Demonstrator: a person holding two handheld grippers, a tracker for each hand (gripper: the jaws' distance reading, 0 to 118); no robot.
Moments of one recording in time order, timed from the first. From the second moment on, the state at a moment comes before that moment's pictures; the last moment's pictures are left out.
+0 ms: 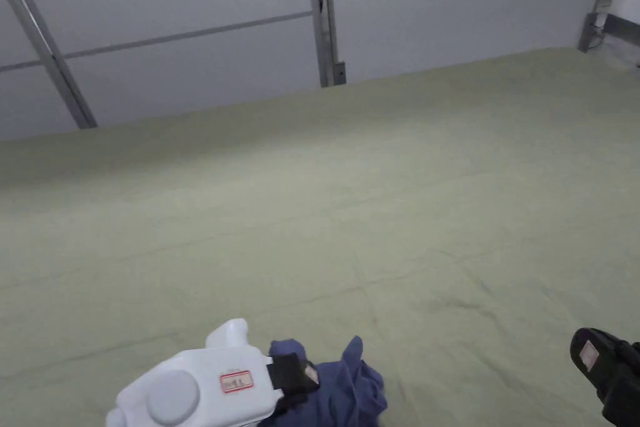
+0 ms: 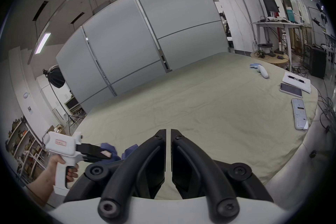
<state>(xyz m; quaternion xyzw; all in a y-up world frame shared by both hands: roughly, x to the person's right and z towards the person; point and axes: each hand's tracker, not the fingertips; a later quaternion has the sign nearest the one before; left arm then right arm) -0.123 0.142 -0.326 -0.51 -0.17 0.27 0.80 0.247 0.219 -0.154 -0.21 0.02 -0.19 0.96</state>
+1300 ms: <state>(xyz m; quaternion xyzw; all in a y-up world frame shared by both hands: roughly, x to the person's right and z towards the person) -0.158 0.147 -0.249 -0.45 -0.21 0.16 0.85 0.155 0.200 -0.211 -0.34 0.18 -0.11 0.92</state>
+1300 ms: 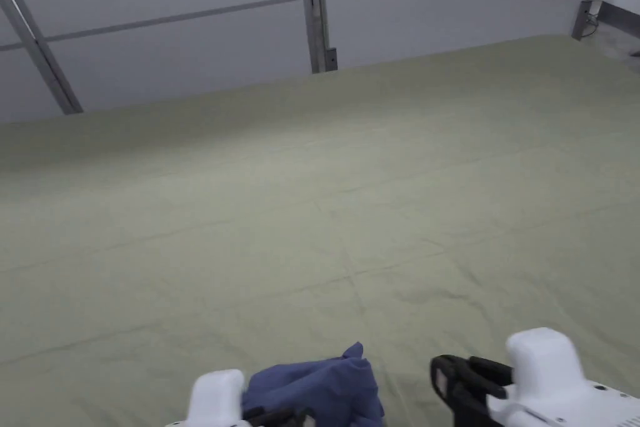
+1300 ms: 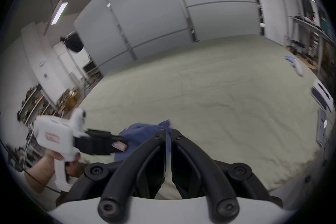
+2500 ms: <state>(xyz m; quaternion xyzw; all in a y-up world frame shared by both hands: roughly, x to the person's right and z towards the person) -0.232 0.012 -0.290 -0.49 -0.19 0.55 0.65 0.150 0.068 -0.293 -0.49 0.24 -0.36 0.76</state>
